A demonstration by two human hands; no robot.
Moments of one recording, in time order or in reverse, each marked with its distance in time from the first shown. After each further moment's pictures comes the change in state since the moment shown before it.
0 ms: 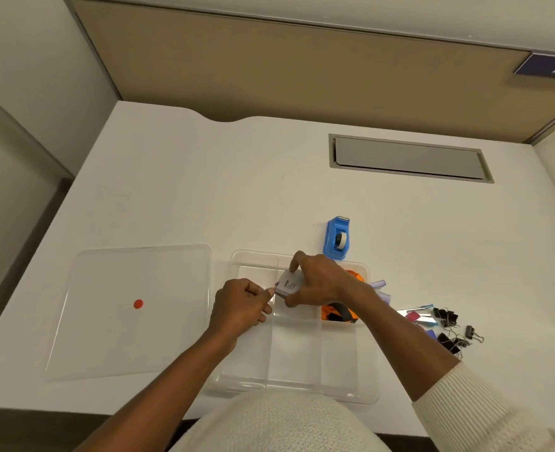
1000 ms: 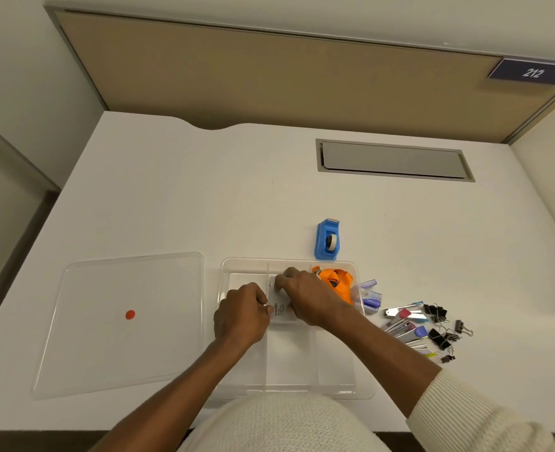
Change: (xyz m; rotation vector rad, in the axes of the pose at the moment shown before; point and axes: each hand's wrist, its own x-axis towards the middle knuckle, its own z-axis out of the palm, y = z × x) left_hand 0.004 -0.008 0.023 0.590 0.132 0.189; right_hand -0.014 -0.008 0.033 -0.268 0.132 -0.187
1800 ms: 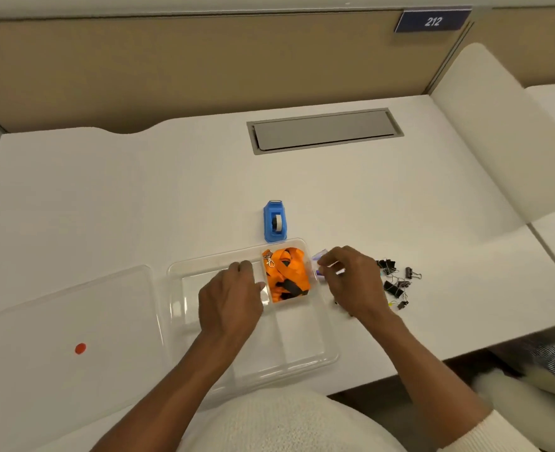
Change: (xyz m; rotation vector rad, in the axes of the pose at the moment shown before) left_hand -0.021 0.067 0.005 0.385 0.124 0.431; right_hand -0.126 0.084 0.013 0.471 0.678 0.551
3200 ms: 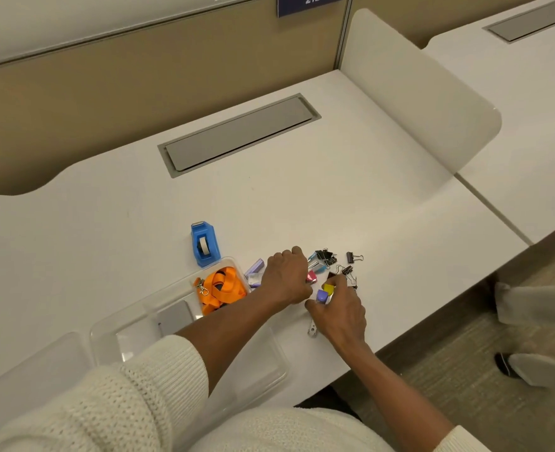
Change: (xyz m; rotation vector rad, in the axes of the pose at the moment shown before) left_hand 0.081 0.202 0.104 0.124 -0.433 0.463; right_hand -0.053 0.093 0.004 0.119 0.104 0.716
